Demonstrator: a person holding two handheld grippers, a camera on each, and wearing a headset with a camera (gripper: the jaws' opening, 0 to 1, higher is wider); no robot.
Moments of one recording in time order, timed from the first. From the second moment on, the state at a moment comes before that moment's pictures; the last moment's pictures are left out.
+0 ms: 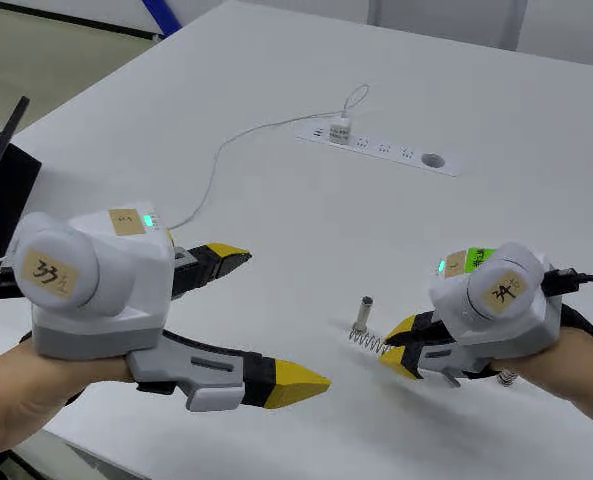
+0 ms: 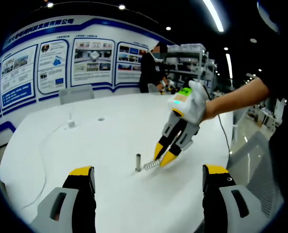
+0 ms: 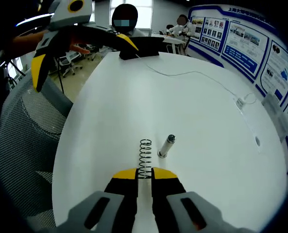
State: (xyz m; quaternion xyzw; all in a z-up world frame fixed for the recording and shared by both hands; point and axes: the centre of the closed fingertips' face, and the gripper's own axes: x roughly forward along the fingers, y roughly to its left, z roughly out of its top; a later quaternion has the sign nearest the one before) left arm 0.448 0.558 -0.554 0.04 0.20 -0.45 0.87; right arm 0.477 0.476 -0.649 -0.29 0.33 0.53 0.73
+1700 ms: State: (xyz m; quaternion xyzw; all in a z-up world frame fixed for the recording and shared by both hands) left arm 0.402 0.482 -0.547 0.06 0.19 -0.59 0.78; right arm 0.398 0.486 -0.558 -0.33 0.20 0.64 0.67
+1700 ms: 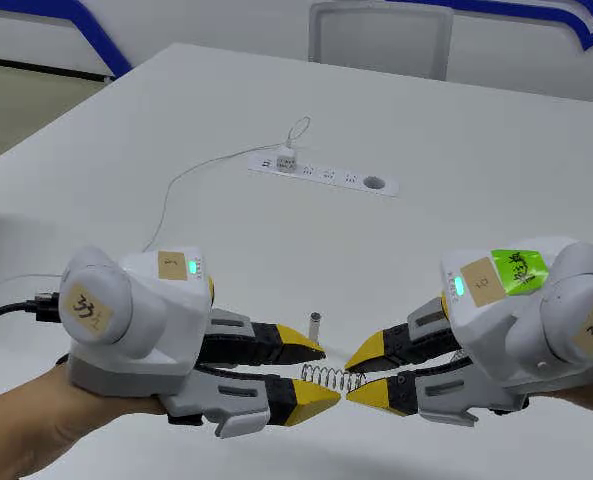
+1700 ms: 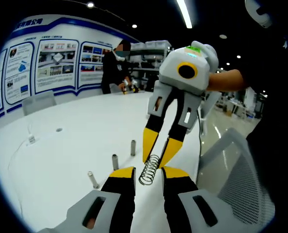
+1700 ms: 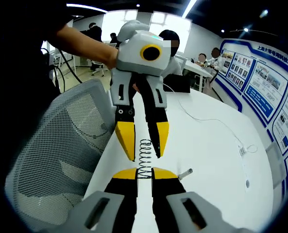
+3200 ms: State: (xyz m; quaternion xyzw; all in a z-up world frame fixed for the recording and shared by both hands) left arm 0.402 0.481 -0.547 0.15 0.14 -0.61 0.77; right arm 0.398 0.487 -0.531 -0.24 0.18 0.66 0.69
